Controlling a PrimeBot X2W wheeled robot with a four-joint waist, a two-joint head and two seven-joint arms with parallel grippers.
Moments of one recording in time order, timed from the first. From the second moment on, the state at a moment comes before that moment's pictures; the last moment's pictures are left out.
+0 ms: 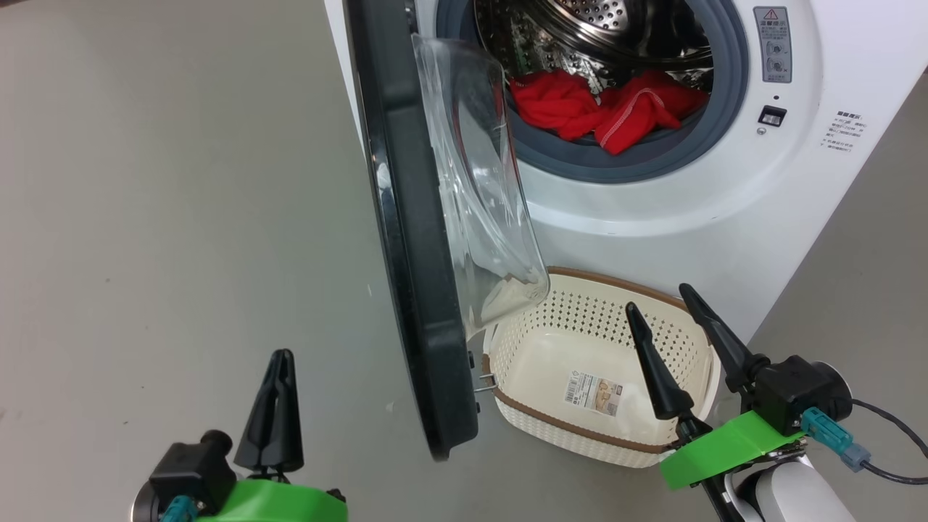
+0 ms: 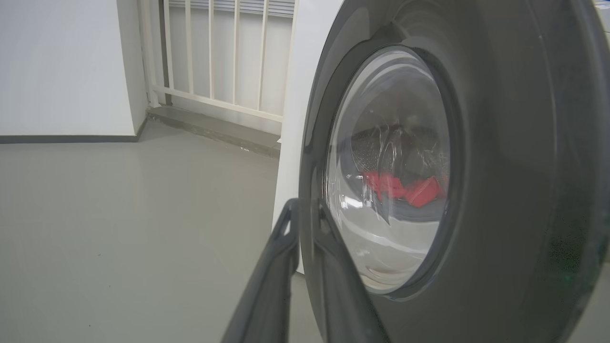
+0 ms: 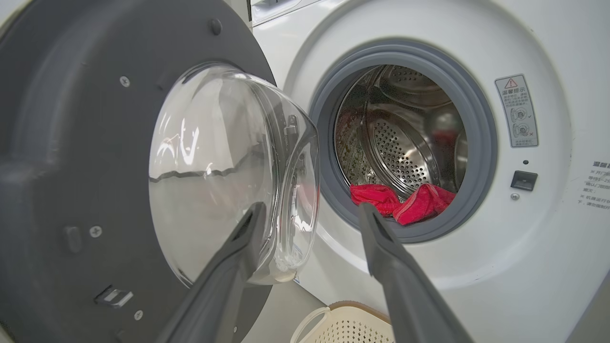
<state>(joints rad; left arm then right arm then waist) -0.10 0.04 -0.16 0.14 -0.33 0.12 -0.26 -0.14 -0.05 0.14 0.20 0.23 0.13 -0.26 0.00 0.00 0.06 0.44</state>
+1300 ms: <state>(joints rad) -0.23 0.04 -0.40 -0.27 -0.29 0.07 -0.19 -0.15 -0.05 0.14 0.21 0.30 0.13 -0.26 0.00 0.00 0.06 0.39</state>
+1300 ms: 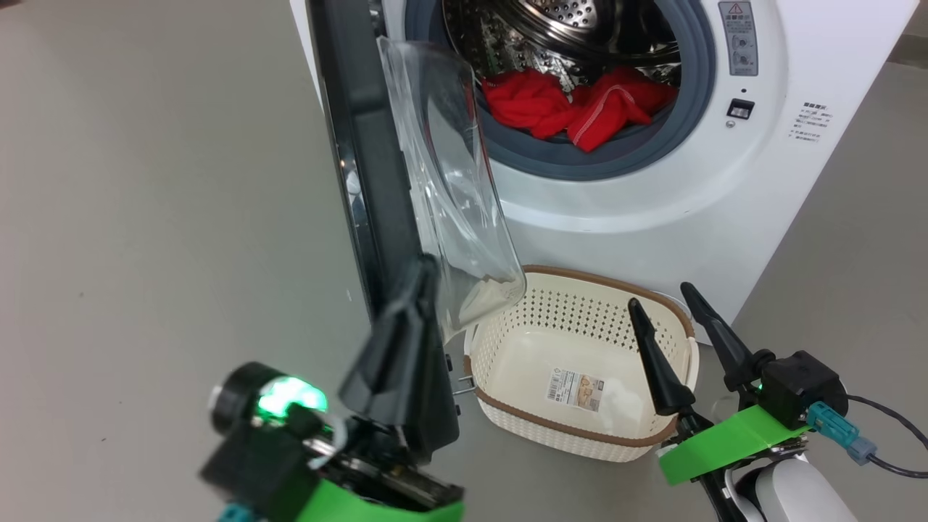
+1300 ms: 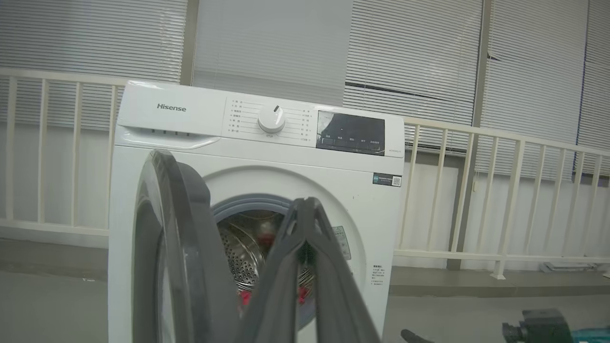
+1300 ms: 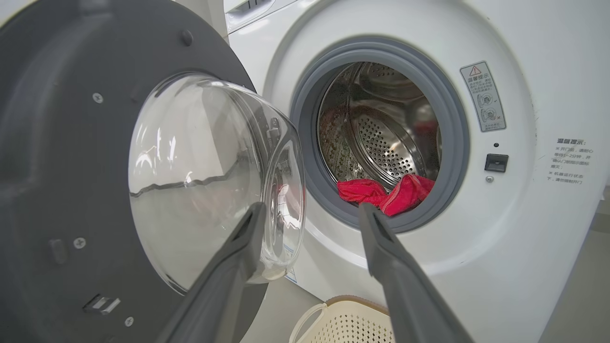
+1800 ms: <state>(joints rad) -0.23 0.06 -0.52 -0.07 -0.32 0.04 -0.07 -0.15 -0.05 0.16 0.22 0.30 0.13 -0.26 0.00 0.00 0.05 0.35</state>
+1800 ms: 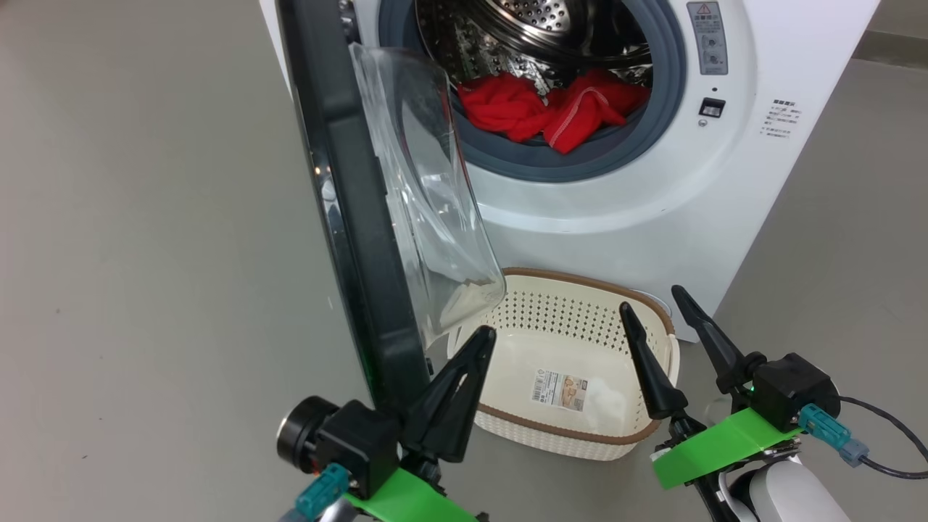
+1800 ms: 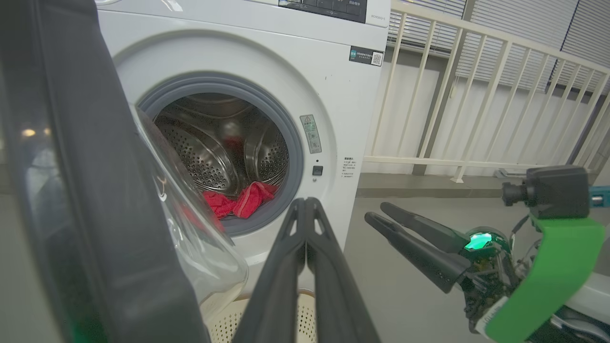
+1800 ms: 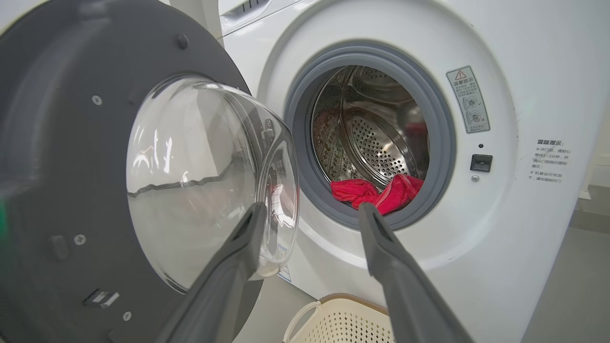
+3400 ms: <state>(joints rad) -0.13 0.16 -0.28 -0.03 -0.39 0.25 -0.07 -0.17 -0.05 0.16 0.22 0.29 0.13 -0.26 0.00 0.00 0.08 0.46</state>
